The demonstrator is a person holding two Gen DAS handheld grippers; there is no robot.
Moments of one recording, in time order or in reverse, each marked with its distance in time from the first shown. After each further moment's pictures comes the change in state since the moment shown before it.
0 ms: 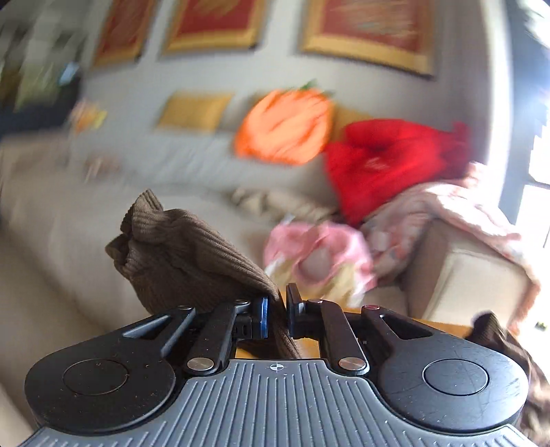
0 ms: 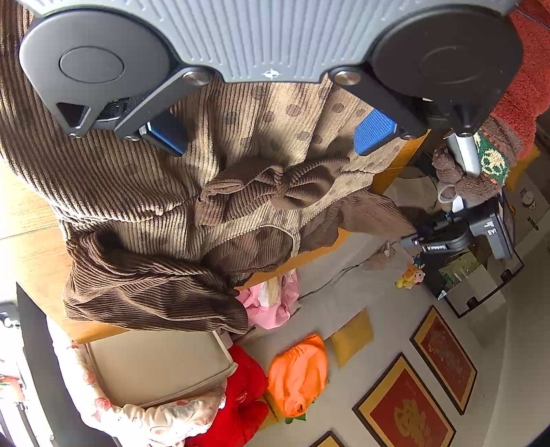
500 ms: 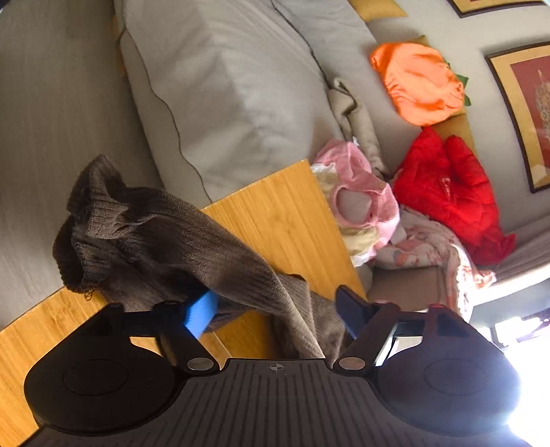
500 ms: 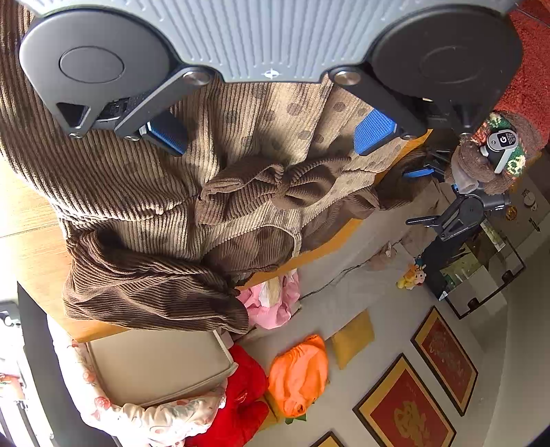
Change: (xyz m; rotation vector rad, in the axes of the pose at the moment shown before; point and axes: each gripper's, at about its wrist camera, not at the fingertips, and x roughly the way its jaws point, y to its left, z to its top) left arm 0.042 0.140 -0.054 -0.968 0.504 -0.064; right arm 0.001 0.000 0.002 0.002 -0.002 -0.003
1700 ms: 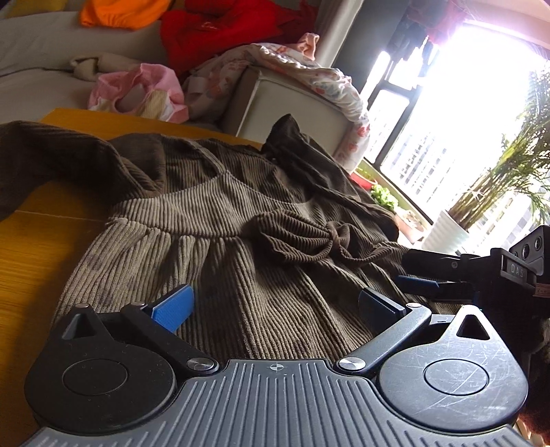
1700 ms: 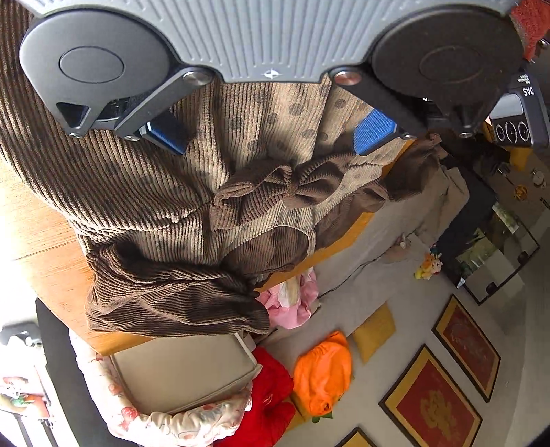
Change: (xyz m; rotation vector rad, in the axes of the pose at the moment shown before) left arm -0.024 -0.040 -0.202 0.974 0.219 -0.268; right arm -0.005 -0.004 -0.001 0.121 -0.013 -0.032
